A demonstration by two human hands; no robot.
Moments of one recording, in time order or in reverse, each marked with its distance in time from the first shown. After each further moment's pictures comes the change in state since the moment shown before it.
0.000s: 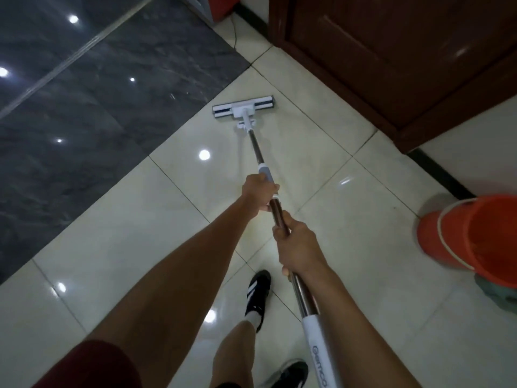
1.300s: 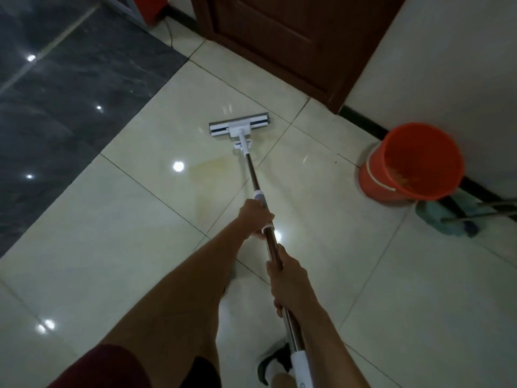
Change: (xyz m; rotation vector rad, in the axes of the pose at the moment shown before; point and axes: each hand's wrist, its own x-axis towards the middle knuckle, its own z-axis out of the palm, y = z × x) left_hand -0.181 -0.166 0.233 0.340 -0.179 -0.029; right_hand -0.198 0.293 -0.058 0.135 0.028 0.078
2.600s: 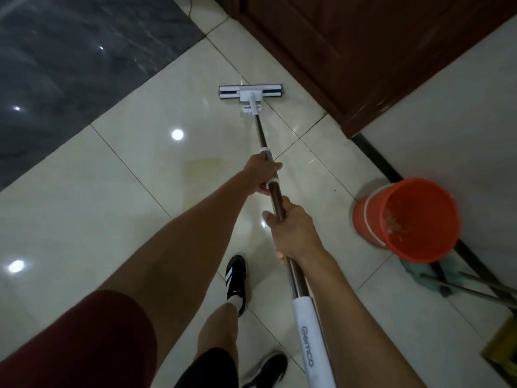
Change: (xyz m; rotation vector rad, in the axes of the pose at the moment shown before) left_hand 0.119 0.202 -0.083 -0.318 0.110 -0.006; right_hand 0.163 -0.187 -0.116 -0.162 -0.025 -0.063
